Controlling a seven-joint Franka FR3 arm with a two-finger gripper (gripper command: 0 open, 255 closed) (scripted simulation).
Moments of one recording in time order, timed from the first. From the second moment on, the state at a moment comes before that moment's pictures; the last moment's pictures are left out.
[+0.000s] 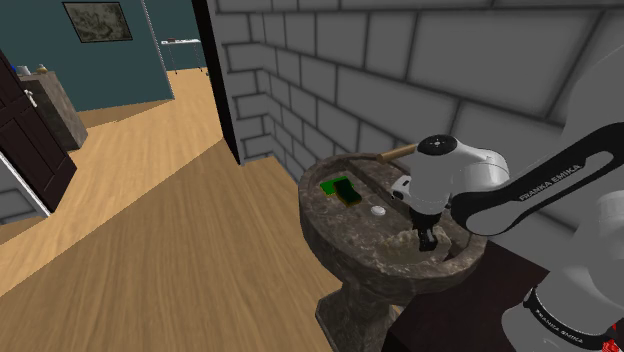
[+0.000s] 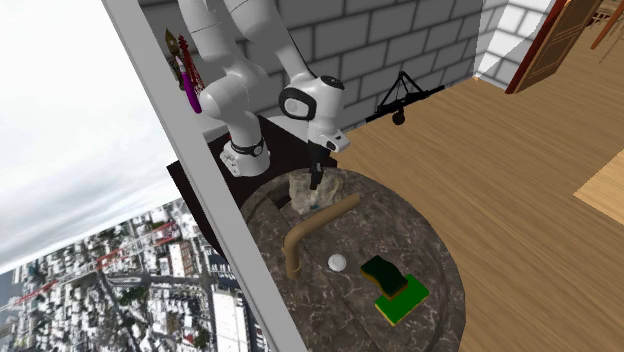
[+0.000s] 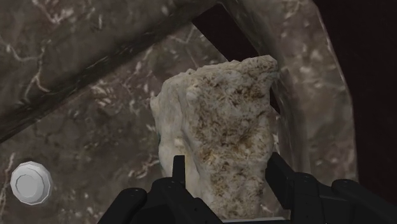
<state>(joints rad) 0.08 -0.36 0.12 -2.94 -0.32 2.51 -0.36</state>
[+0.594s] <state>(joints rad) 0.11 -0.46 0.11 -2.92 -0.27 2.39 -0.41</state>
